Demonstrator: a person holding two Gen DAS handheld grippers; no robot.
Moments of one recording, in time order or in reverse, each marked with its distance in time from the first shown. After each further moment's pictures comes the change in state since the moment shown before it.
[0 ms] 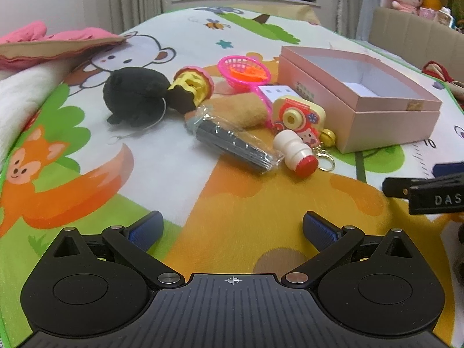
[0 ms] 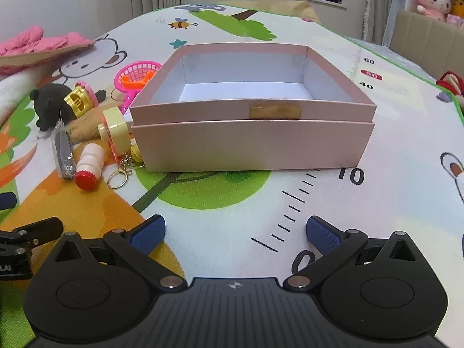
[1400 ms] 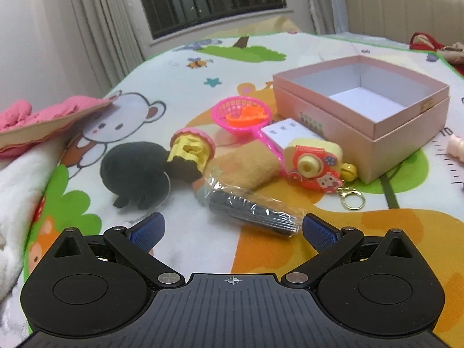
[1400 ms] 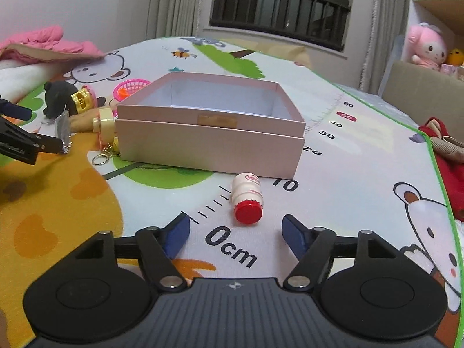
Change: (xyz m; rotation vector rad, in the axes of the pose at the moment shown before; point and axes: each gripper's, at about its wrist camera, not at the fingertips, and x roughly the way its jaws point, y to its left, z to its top) left arm 0.028 -0.008 0.043 0.246 -0.083 0.075; right arm -0.043 -0.051 -0.041 -0.118 -0.183 -0.037
